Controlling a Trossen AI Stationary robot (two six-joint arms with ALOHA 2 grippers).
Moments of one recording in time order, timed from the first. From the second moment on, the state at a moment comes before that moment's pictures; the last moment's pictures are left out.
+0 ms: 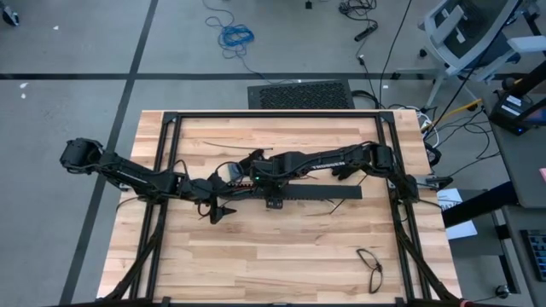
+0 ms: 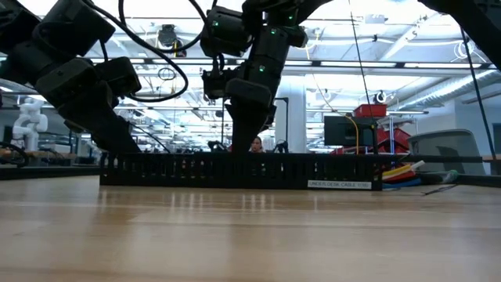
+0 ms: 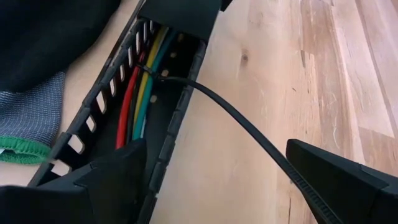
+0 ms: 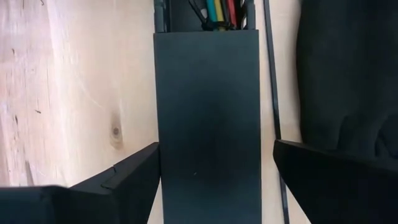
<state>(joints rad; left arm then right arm) -0.15 1.10 0.24 0.19 -0.09 -0.41 -0.04 2.18 1.76 -0.84 0.01 0.04</state>
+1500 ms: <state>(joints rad) 0.12 1.25 0.24 0.44 0.06 0.12 -0.05 2.18 1.76 -0.81 -0.01 0.04</state>
